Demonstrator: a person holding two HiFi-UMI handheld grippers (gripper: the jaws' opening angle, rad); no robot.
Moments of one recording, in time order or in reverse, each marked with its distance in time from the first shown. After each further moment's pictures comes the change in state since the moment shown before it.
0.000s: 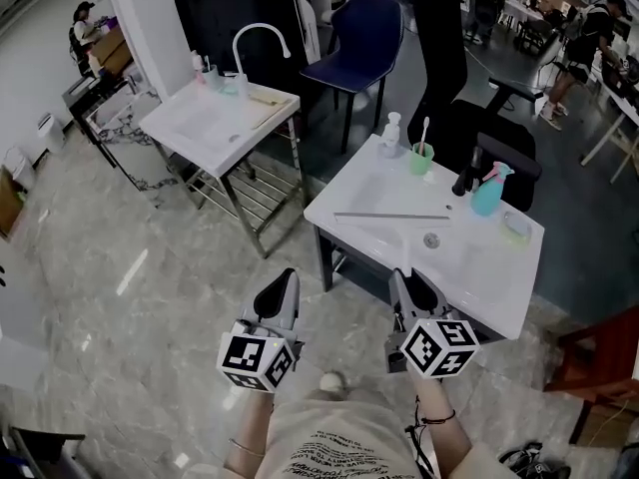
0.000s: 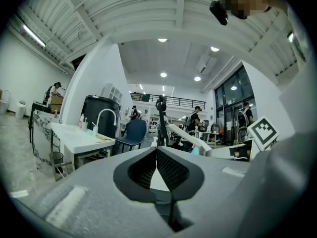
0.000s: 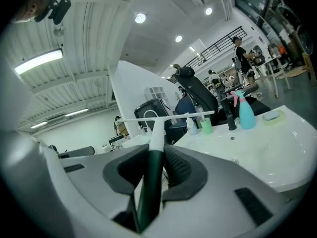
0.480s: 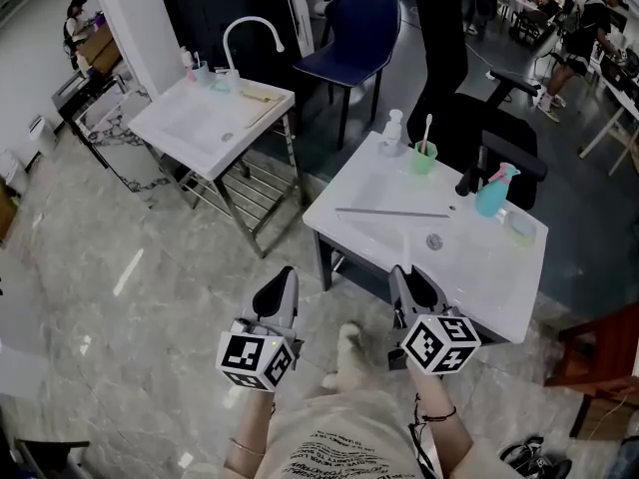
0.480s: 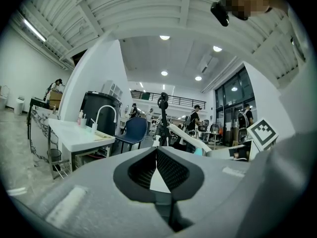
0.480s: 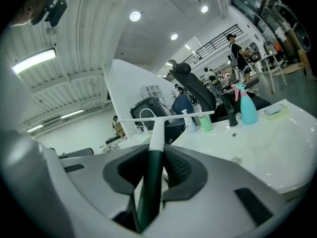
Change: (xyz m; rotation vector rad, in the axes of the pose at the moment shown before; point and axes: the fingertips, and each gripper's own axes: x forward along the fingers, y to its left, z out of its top) left arm 0.032 0.028 -0.008 -0.028 0.021 -0.015; right arm 0.037 -0.010 -0.004 0.039 0.018 -0.037
